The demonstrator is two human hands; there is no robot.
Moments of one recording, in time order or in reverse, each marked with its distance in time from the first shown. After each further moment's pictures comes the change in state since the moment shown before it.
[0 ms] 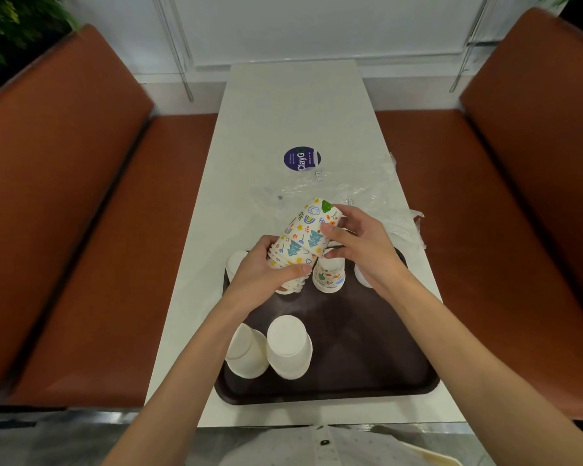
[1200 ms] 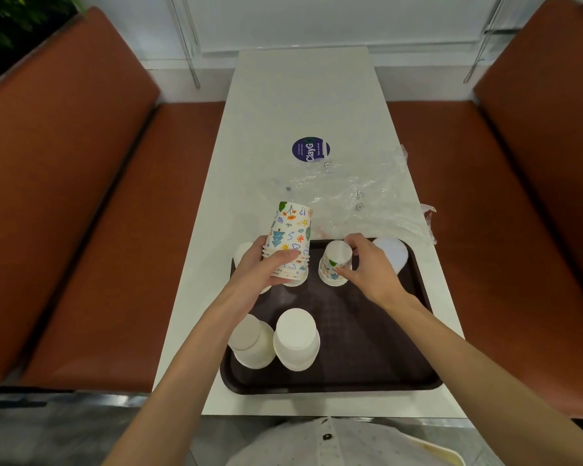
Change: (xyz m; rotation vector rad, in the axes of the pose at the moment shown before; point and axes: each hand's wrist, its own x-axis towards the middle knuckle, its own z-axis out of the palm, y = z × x) left_hand -0.008 -0.013 -0.012 -0.467 -0.051 -0.140; right_hand 0.023 0.096 -0.041 -0.984 0.003 -0.190
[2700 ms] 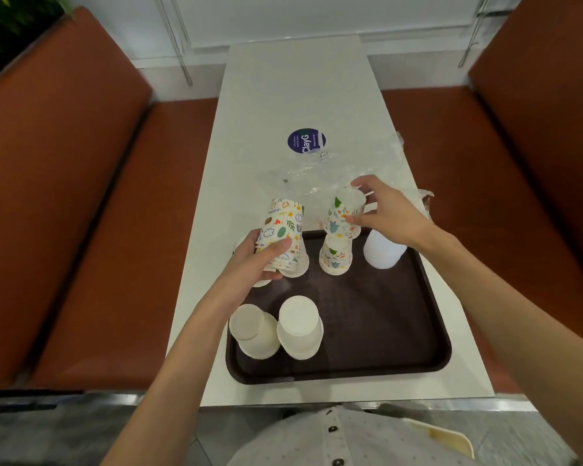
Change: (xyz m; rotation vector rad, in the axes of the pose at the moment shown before) left_hand -0.004 0.001 -0.014 0.143 0.016 0.004; right_hand 0.032 -0.044 -0.079 0.153 -0.075 0.002
